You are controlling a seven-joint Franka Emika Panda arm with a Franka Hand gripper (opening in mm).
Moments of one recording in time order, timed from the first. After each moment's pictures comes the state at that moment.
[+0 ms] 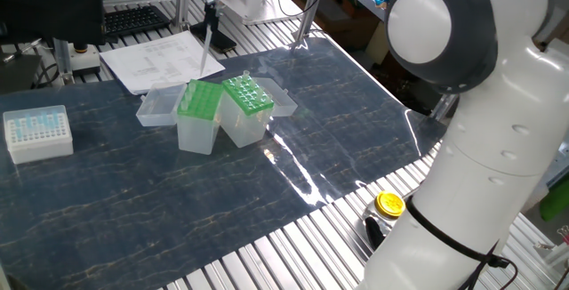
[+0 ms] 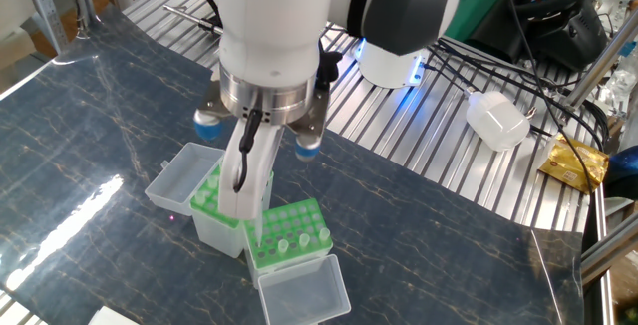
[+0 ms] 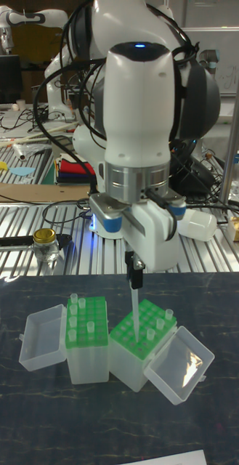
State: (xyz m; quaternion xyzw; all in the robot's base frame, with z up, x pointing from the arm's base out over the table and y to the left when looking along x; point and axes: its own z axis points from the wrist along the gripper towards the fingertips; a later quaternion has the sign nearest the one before) arm 0.637 0.038 0.347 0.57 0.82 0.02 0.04
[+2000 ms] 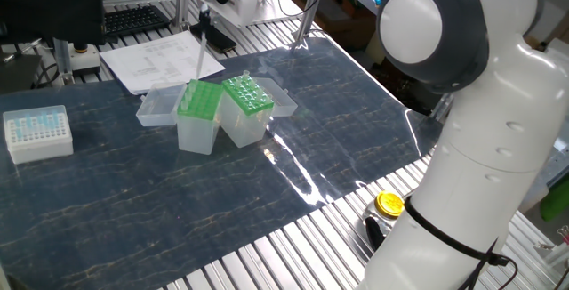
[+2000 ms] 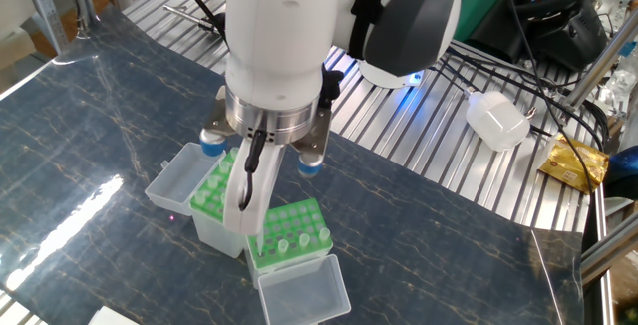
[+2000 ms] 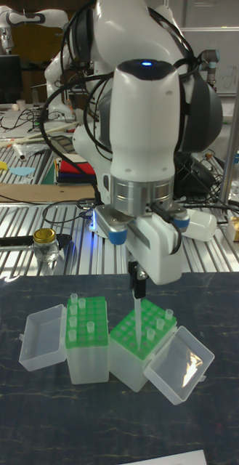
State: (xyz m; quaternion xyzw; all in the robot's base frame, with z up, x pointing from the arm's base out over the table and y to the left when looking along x) arm 0.640 0.045 0.328 0.57 0.82 0.02 0.04
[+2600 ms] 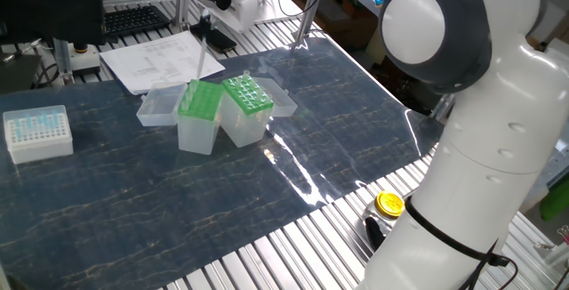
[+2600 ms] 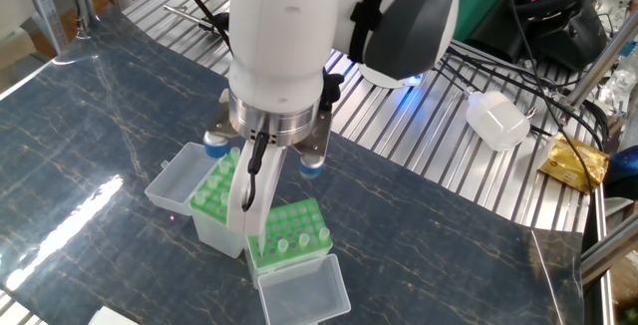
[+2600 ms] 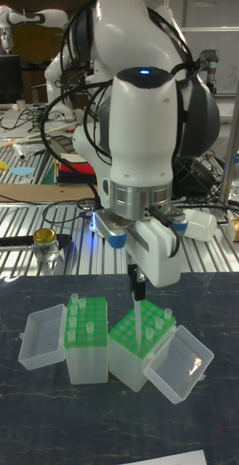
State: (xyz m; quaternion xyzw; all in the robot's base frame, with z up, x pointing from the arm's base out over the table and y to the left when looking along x) arm 0.635 0.045 0.319 0.57 0.82 0.02 0.04
